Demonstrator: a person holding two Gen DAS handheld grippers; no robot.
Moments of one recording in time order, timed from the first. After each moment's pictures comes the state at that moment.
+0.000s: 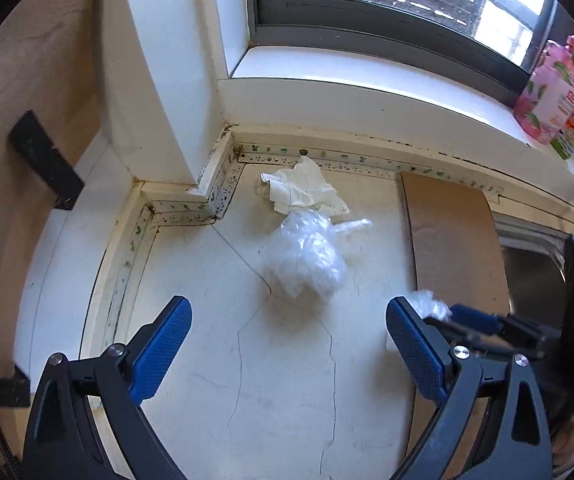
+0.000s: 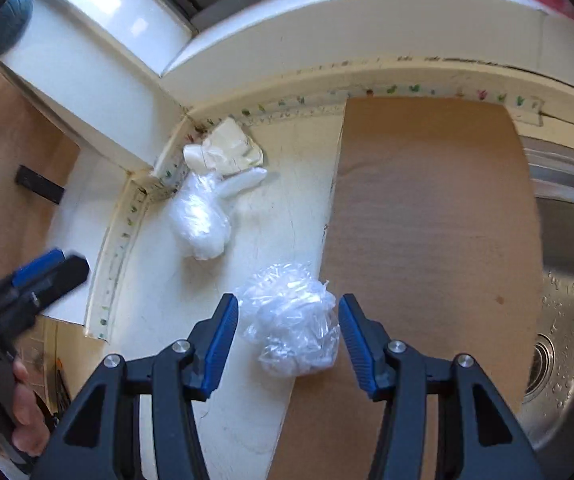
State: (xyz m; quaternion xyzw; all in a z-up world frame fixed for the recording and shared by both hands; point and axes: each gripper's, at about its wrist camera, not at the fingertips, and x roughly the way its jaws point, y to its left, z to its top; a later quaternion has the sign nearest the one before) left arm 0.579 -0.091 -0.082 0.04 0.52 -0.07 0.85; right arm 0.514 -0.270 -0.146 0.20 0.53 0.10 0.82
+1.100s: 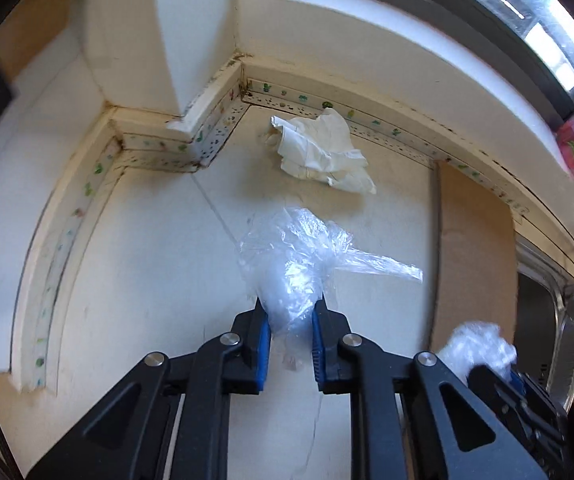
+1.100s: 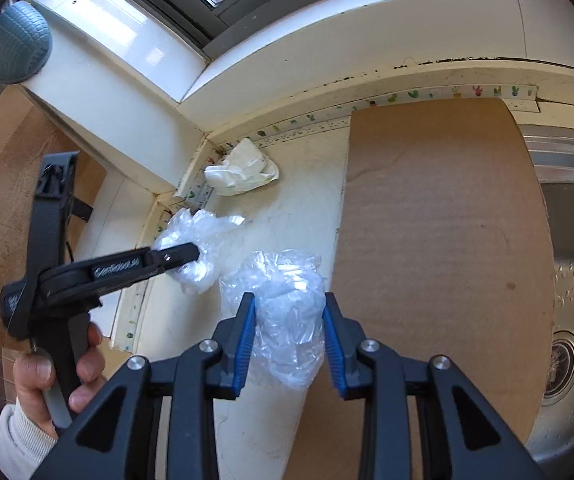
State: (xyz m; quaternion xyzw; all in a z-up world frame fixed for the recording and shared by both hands) left arm 0.602 -0.078 -0.138 -0.05 0.58 -0.06 0.81; right arm 0.483 -0.285 -0.133 0.27 0.47 0.13 0.83
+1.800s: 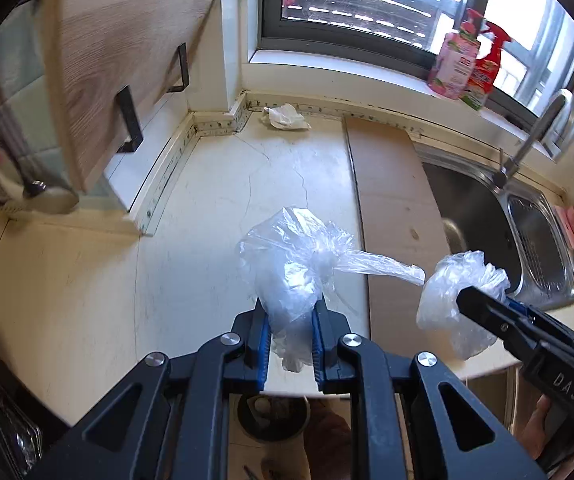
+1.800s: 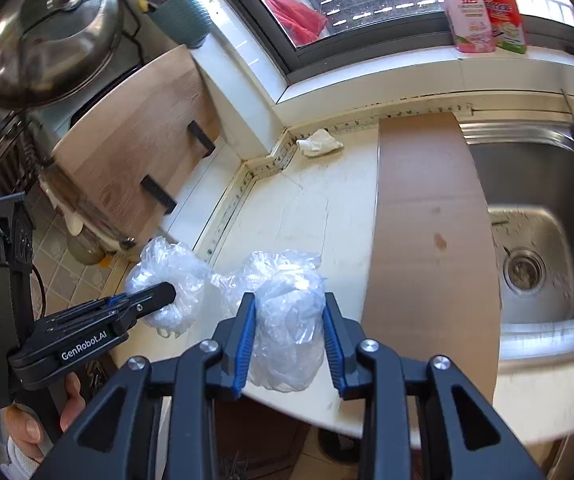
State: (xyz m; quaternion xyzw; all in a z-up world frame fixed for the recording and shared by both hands) left arm 0.278 -0.017 -0.021 0.02 0.48 -0.11 0.87; right arm 0.203 -0.191 -0.035 0.24 0.39 0.11 0.88
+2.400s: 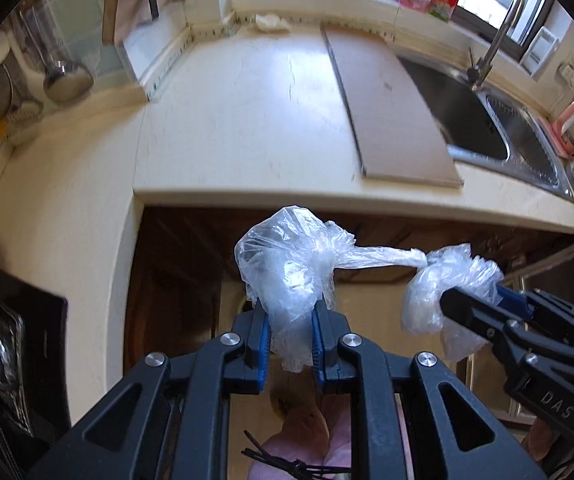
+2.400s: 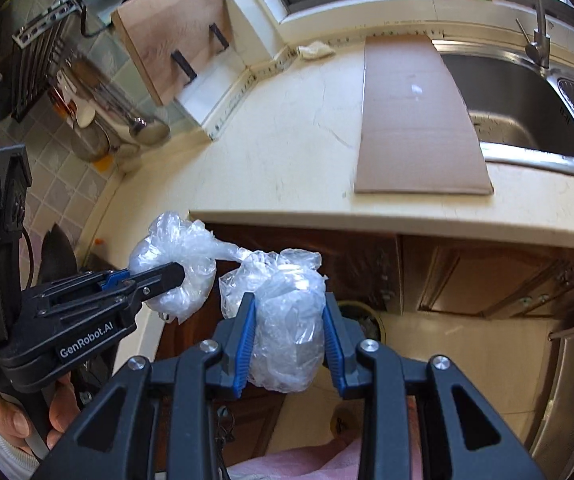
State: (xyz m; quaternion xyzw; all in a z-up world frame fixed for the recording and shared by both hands) left arm 0.105 0.014 -0.097 0.05 0.56 -0.12 0.82; right arm 0.049 -0.128 -0.100 0.20 0.49 0.10 0.84
